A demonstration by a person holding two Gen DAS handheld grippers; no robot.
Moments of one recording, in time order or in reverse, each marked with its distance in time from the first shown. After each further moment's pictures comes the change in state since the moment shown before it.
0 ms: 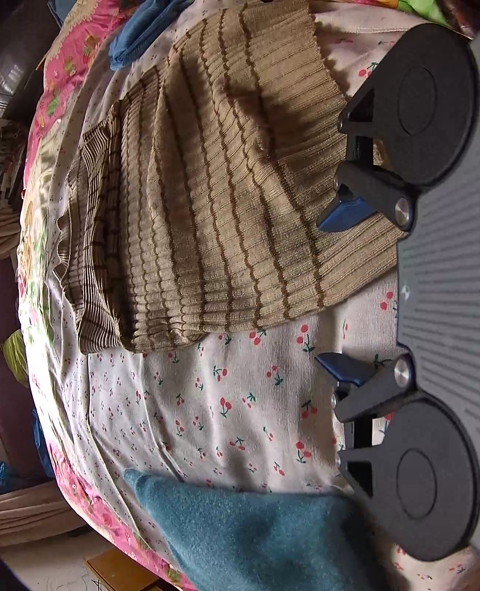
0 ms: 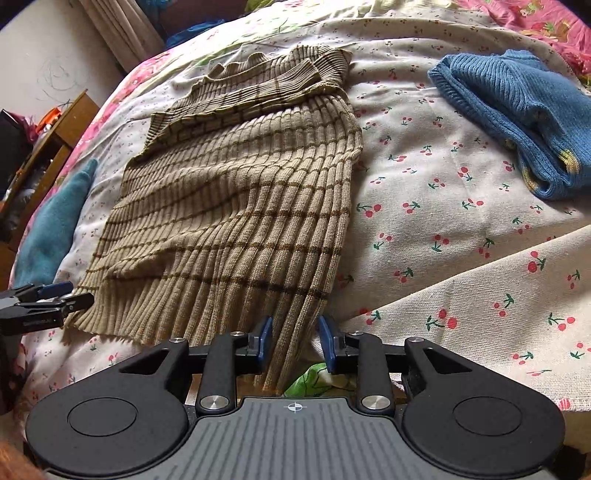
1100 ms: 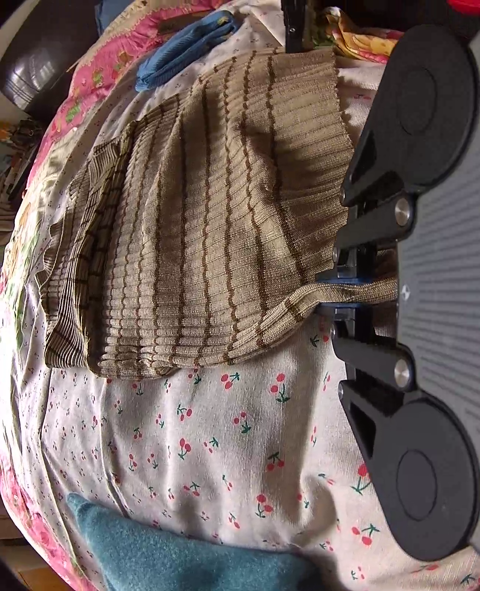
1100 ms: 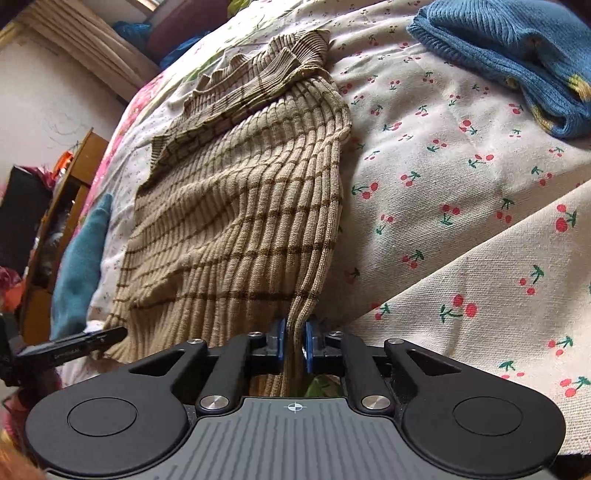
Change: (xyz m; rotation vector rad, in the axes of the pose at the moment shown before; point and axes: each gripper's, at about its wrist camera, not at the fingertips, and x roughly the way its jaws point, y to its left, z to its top) left arm 0.008 0.016 0.003 -0.178 0.074 -0.216; right arm 0.015 -0.033 0.003 0.202 0.021 0.186
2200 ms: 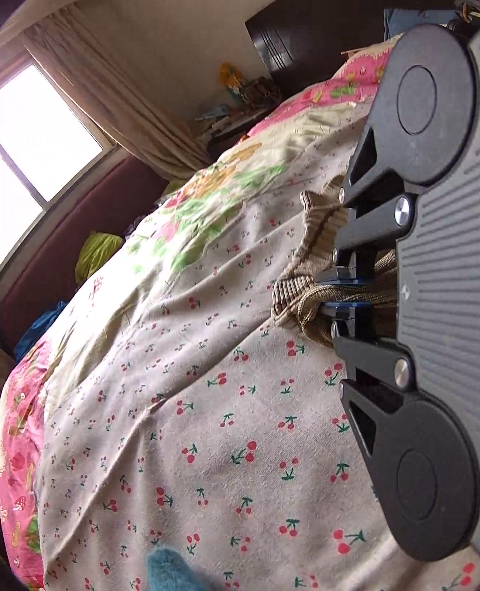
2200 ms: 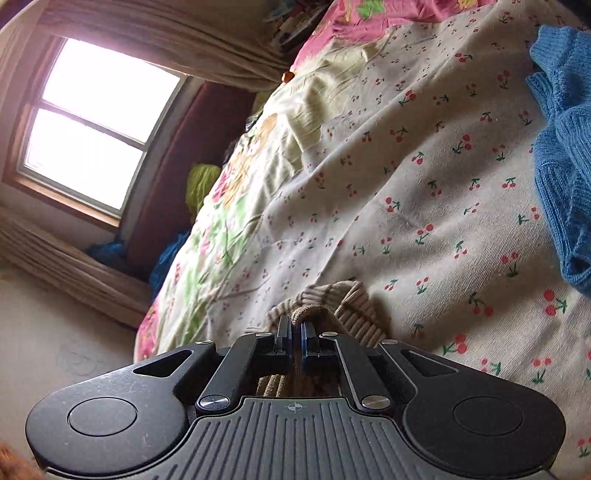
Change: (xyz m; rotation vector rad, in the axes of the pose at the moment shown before) left arm 0.120 0.107 0.236 -0.549 -0.403 -0.168; right arm 0.100 -0.006 0.250 0.434 -0.519 0.078
